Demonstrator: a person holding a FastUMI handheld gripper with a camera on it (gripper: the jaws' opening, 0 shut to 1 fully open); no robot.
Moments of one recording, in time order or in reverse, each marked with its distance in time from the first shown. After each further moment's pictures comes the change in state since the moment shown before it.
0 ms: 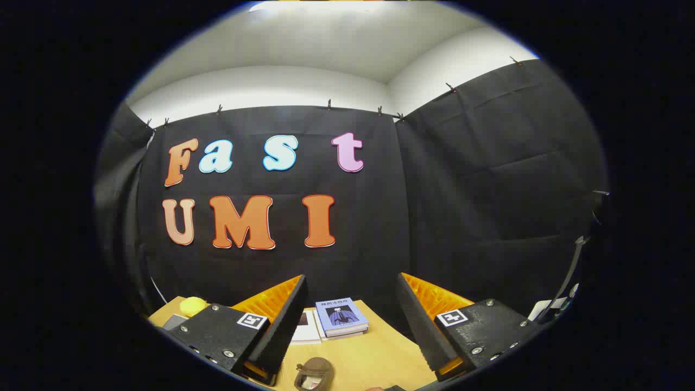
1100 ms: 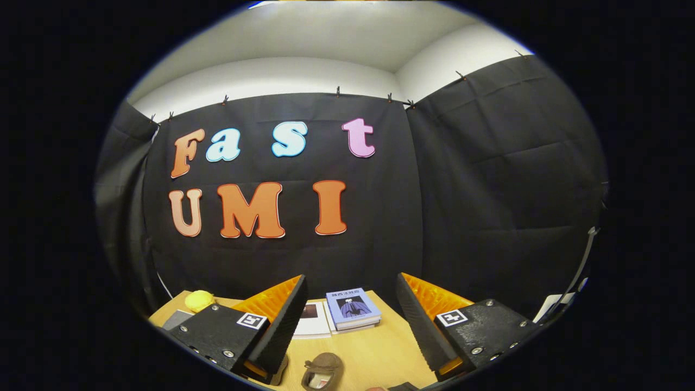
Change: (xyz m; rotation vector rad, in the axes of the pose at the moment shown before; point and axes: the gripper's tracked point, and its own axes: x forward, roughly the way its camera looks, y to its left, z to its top) arm 0.017 0.024 -0.030 0.030 0.076 0.061
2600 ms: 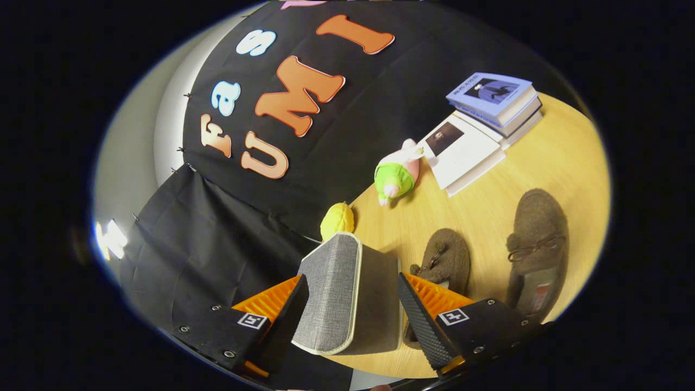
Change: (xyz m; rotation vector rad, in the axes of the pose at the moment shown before) arm -0.010 0.241 -0.281 0.703 0.851 0.677
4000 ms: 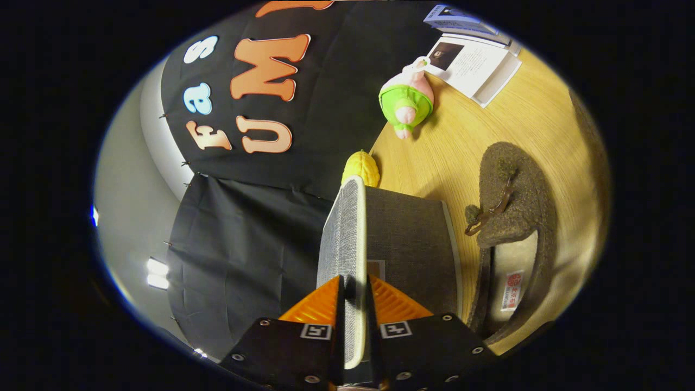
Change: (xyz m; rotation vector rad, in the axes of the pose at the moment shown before) arm 0.059 0.021 -0.052 0.265 0.215 0.168
